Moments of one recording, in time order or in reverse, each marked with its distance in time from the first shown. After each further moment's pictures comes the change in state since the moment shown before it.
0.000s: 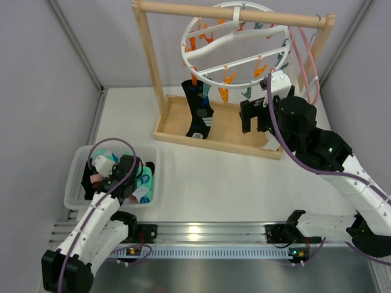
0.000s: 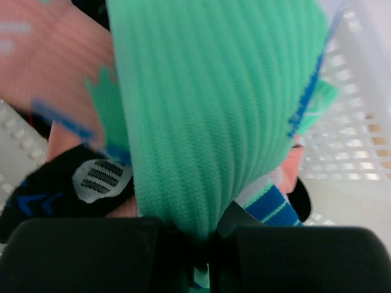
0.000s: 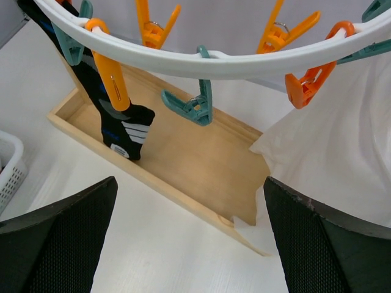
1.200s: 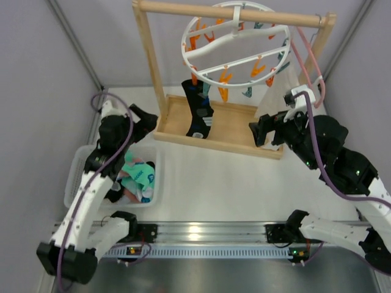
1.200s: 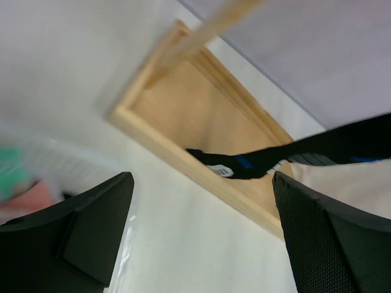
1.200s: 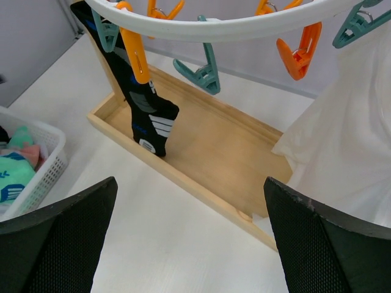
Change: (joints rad) left arm 0.069 -0.013 0.359 0.219 0.495 0.303; right arm 0.000 -0.196 -0.131 0.020 -0.093 0.039
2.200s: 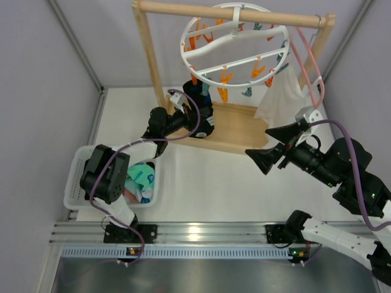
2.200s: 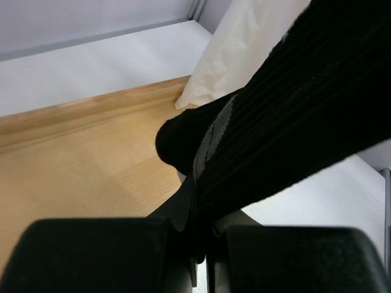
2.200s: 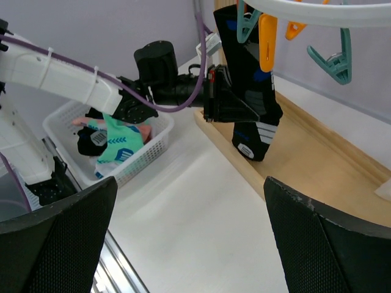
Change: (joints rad) left arm -0.192 1.007 0.082 1.280 0.798 0.422; right arm 0.000 -0.234 -0.188 0.093 -0.417 0.050
